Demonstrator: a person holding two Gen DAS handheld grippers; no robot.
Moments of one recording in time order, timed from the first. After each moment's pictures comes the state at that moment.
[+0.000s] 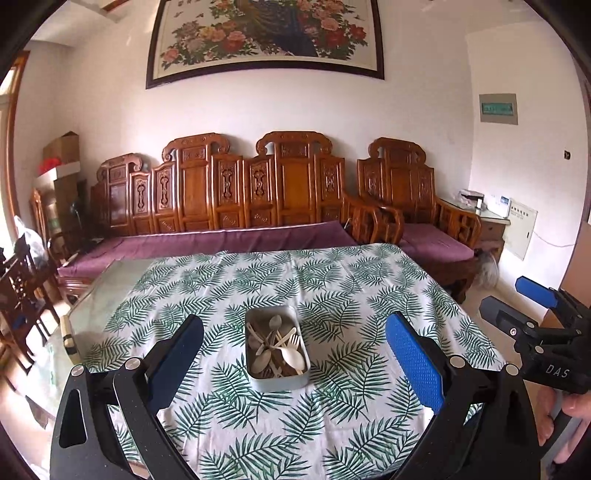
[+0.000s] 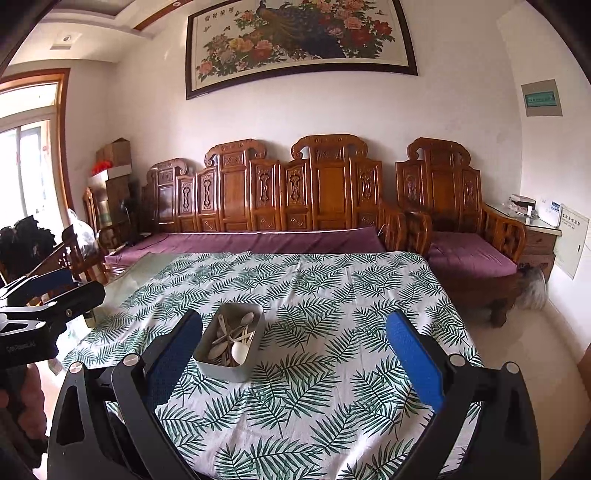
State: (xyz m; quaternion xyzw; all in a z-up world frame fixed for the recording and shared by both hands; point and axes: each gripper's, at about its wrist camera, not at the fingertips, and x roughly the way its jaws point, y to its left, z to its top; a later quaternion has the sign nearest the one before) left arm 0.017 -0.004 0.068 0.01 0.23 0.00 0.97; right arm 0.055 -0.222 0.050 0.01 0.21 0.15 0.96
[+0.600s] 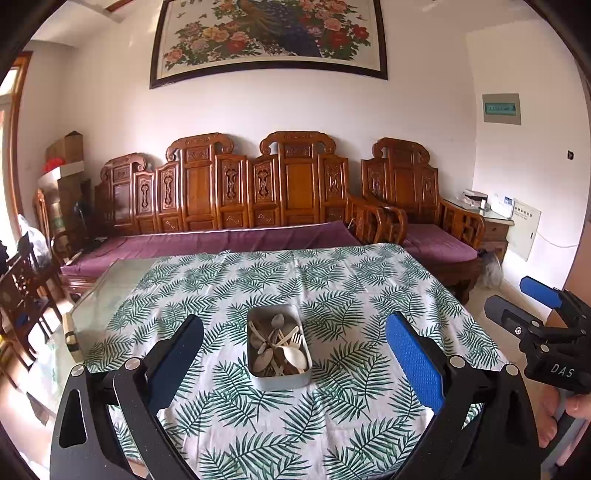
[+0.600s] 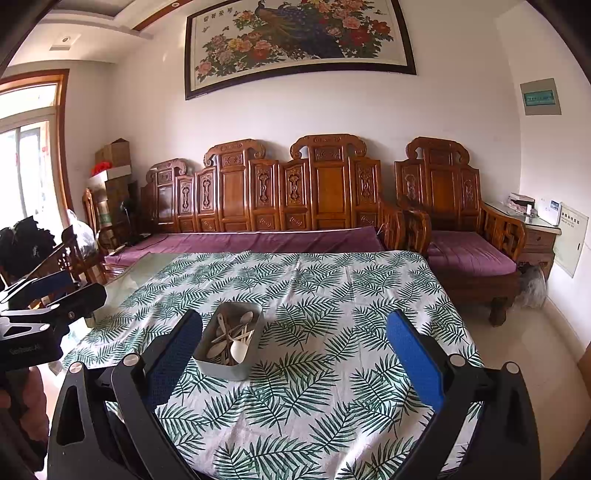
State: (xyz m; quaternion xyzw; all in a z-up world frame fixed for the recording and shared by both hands) left arm 0.014 -0.006 0.065 0.01 0.23 0.01 0.97; right arm 0.056 -0.223 0.048 0.01 0.21 0.15 0.96
